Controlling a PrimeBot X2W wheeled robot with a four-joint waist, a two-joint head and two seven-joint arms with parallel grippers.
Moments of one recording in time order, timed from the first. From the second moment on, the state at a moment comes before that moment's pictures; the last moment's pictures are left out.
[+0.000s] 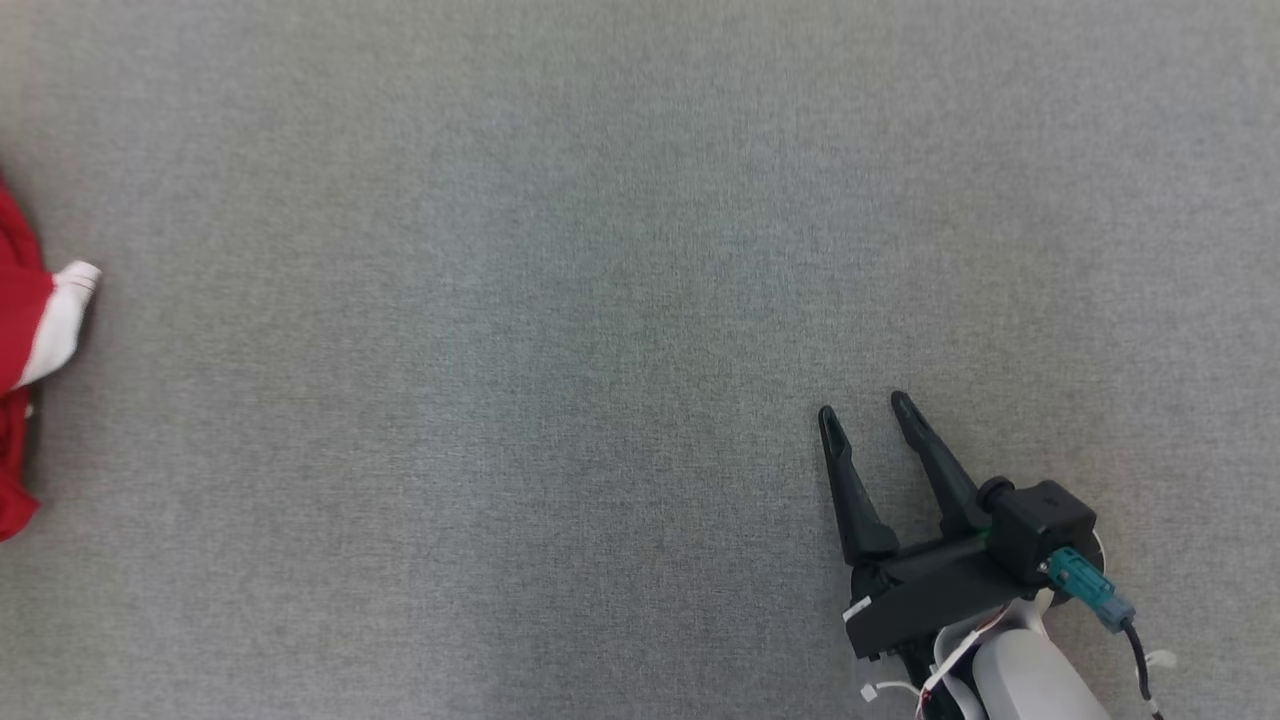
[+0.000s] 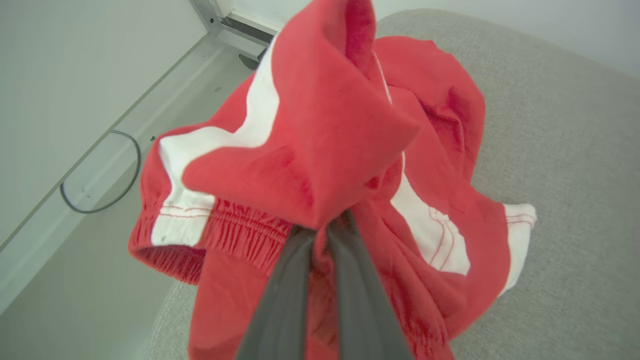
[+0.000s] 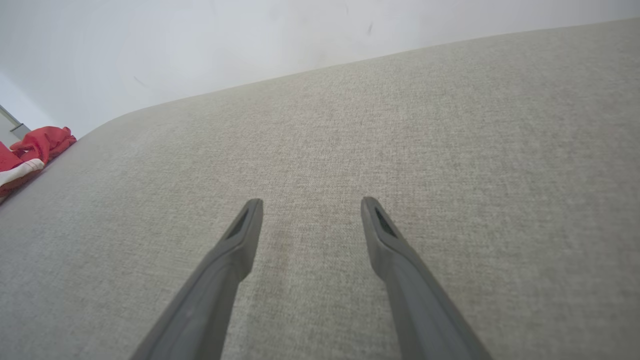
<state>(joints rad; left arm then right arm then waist) -0.61 0.58 0.22 0.45 -0.50 0.11 0.56 -0.27 -0.05 0.22 0.28 0.25 0.13 -0.22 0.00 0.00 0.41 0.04</state>
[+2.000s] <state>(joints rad) -0.39 0.12 -0.29 0.39 -0.47 -0.01 0.19 -0.05 -0.05 0.16 0.25 0.29 0.13 -0.19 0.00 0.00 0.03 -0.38</state>
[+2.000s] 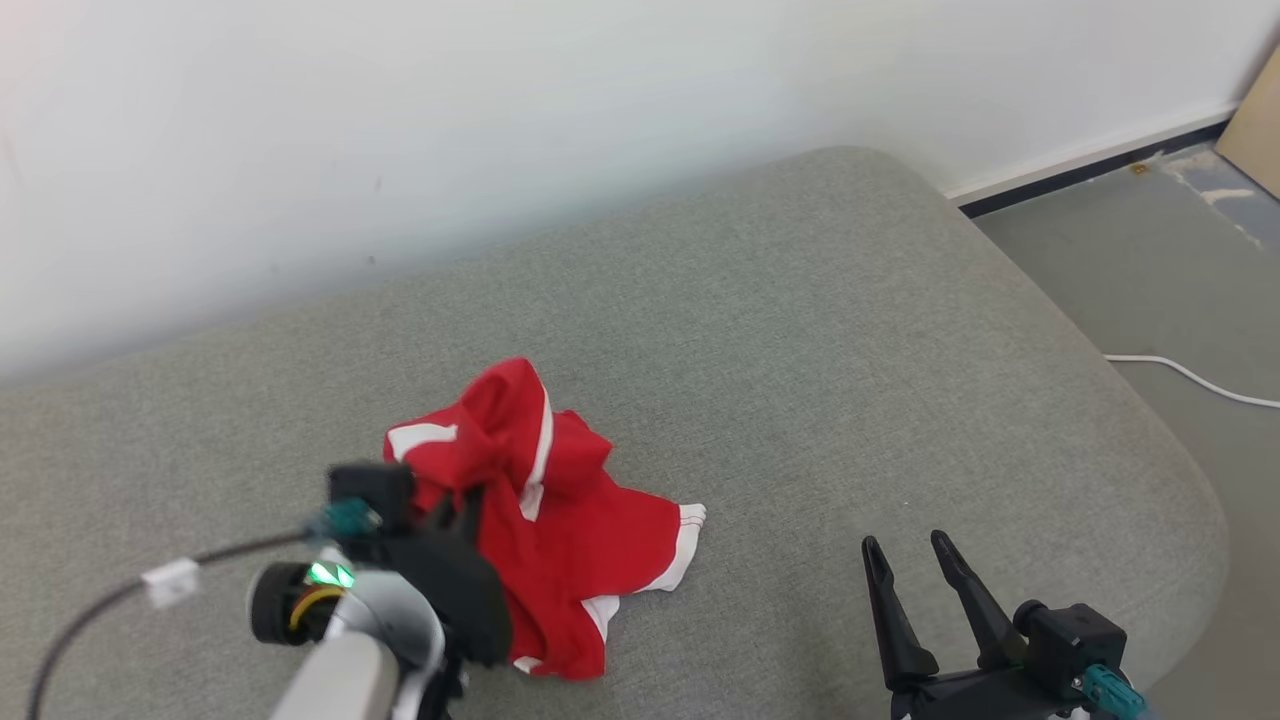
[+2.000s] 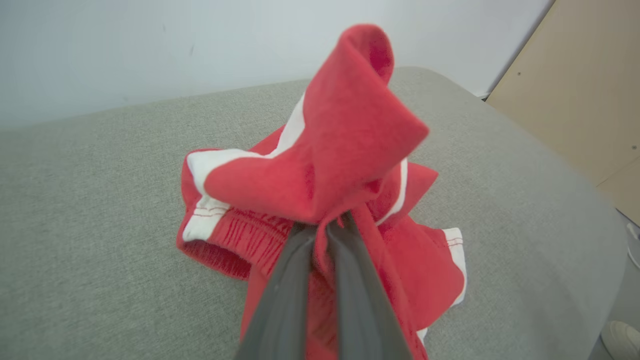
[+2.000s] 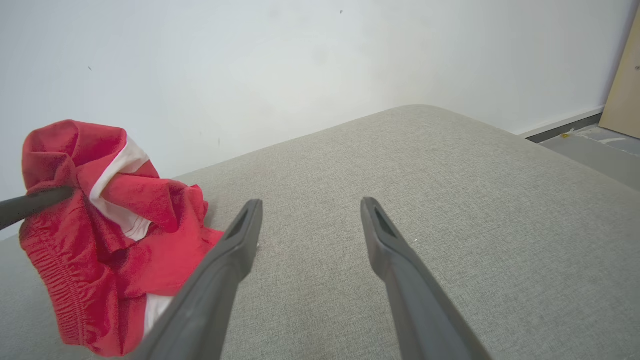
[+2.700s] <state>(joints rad) -0.18 0.13 -0.26 0.36 -0.38 0.00 -0.26 0.01 -0.05 0.08 0.20 0.26 0.13 -0.17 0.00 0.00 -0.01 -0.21</state>
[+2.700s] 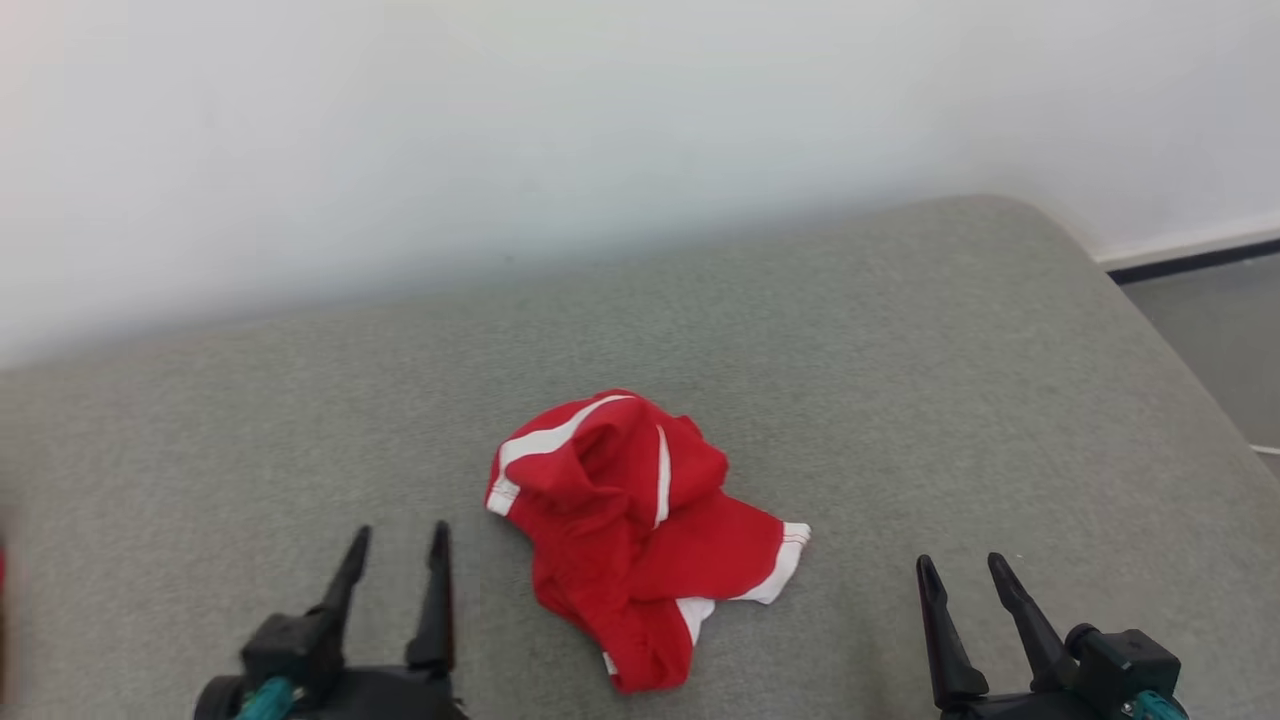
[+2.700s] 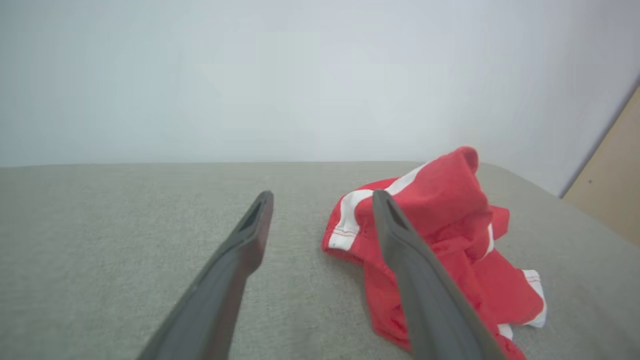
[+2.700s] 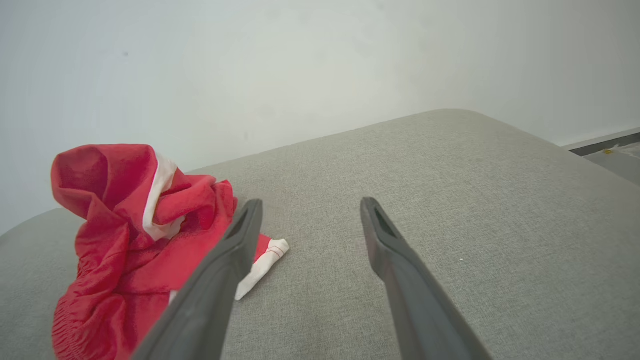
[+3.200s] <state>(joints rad) 0.05 0.10 0.00 0.20 -0.27 -0.02 -0.26 0.03 -0.13 0.07 0.21 0.27 0.13 -0.20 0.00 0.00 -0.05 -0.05</state>
